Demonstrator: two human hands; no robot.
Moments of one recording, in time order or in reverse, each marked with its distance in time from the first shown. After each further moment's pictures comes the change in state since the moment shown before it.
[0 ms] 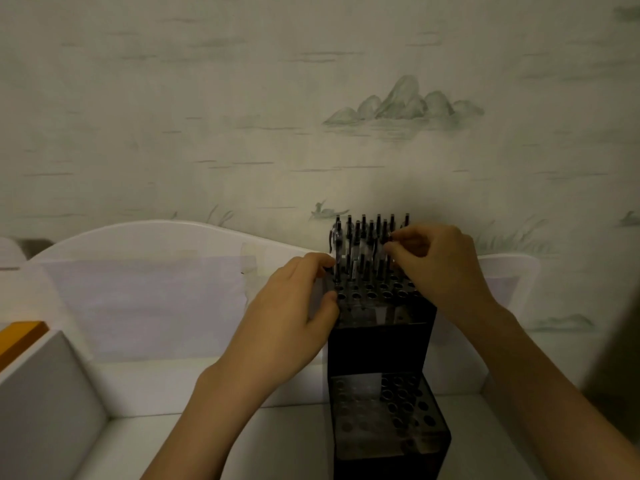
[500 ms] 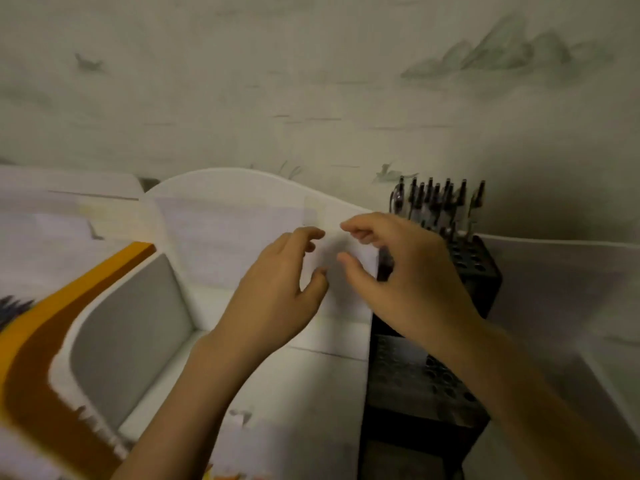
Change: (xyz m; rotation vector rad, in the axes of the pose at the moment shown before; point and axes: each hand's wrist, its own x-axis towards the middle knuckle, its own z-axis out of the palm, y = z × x) left_hand -0.051 -0.006 -0.029 0.231 0.102 -0.276; right_hand -0.069 -0.061 0.038 0.162 -0.248 -0.488
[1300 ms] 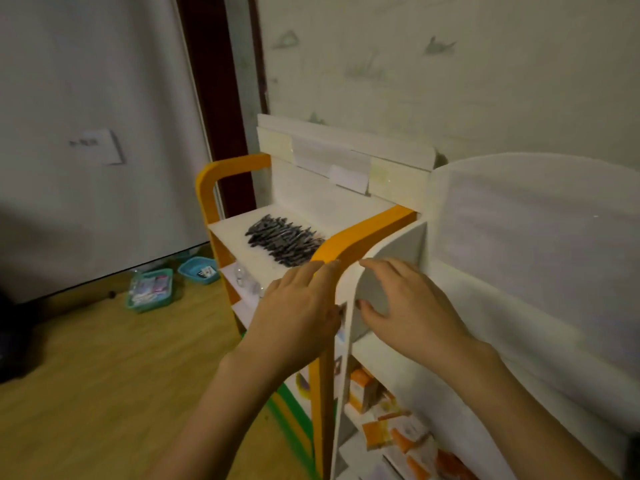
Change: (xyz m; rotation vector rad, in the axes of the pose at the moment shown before) left_hand -0.233 -0.146 -0.190 0.600 0.065 -0.455; right_hand -0.032 -0.204 0.244 0.093 -0.527 -0.330
